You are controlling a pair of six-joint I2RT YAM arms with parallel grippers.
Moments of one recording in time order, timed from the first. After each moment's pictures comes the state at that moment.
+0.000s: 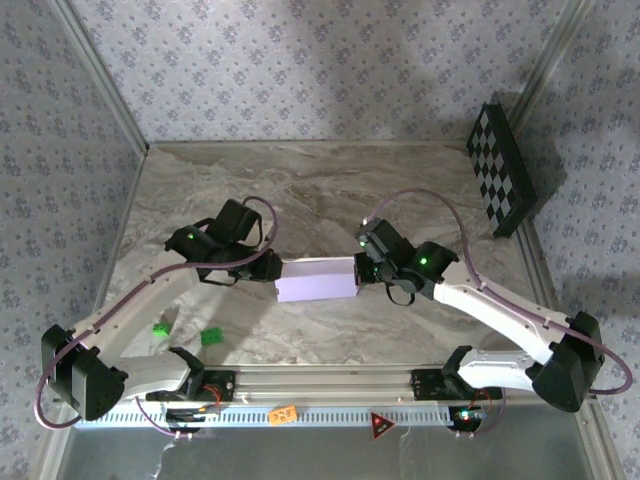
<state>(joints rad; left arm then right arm) -0.63 1.19 1.08 -0.94 0.27 -0.44 0.85 1.20 1.02 -0.77 0.16 0.60</state>
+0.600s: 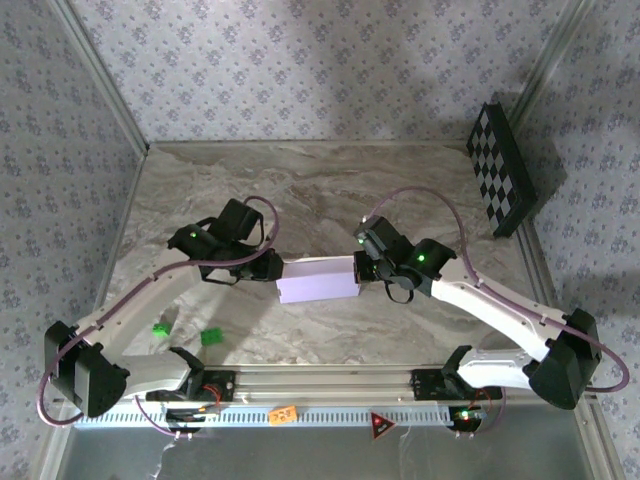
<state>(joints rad) -0.63 1.21 1.08 -0.93 0.28 -0.46 0.84 1.22 1.04 -0.78 0.17 0.60</state>
